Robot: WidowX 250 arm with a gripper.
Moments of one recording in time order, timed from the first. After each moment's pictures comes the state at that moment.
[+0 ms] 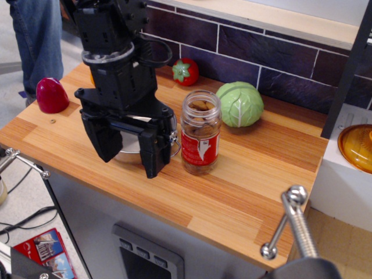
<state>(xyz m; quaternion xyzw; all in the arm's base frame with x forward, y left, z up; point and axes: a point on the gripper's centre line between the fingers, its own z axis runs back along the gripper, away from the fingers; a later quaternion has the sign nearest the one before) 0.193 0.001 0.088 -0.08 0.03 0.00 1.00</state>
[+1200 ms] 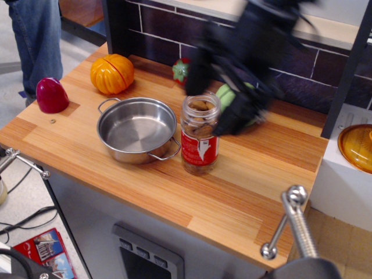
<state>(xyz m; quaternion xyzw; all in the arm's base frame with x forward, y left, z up) 0.254 -0.069 0.118 0.15 0.16 -0.31 0.93</state>
